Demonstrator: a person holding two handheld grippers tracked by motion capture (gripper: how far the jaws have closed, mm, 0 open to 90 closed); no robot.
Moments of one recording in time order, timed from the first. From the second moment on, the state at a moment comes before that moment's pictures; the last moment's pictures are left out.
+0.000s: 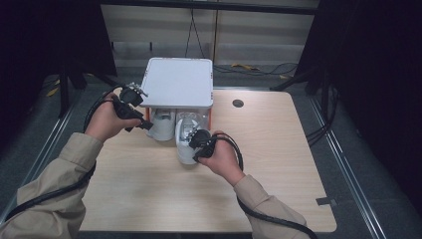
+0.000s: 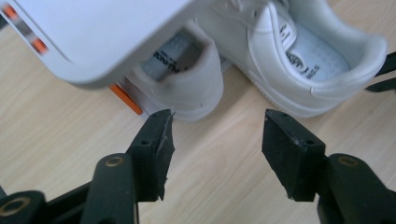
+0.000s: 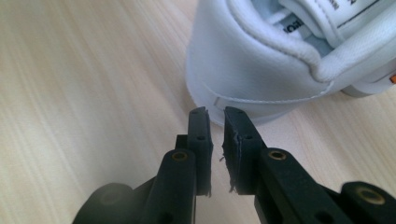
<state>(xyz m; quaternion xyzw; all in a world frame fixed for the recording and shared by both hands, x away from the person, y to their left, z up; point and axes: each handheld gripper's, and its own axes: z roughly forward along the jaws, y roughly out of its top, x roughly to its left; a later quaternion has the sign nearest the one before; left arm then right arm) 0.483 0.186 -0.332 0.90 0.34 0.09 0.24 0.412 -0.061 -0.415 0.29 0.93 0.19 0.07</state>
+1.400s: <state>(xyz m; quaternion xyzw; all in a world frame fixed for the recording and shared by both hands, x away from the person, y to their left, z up) 0.549 0.176 -0.326 0.85 0.42 0.12 0.29 0.426 -0.046 -0.422 0.32 0.92 0.23 0.03</state>
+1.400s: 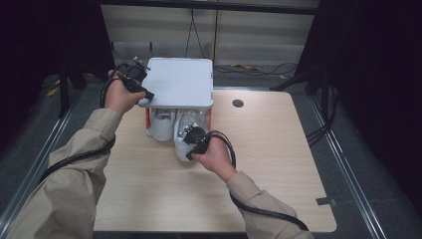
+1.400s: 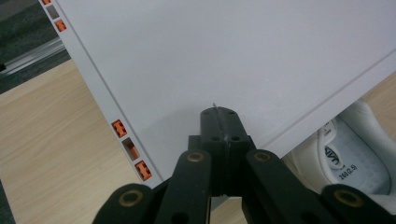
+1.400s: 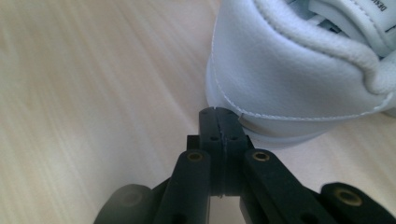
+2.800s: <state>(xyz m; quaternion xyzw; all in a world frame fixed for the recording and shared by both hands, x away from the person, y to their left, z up) 0.545 0.175 -0.327 0.85 0.42 0.12 0.30 0.483 -0.032 -0.432 0.38 0.88 0.26 0.09</state>
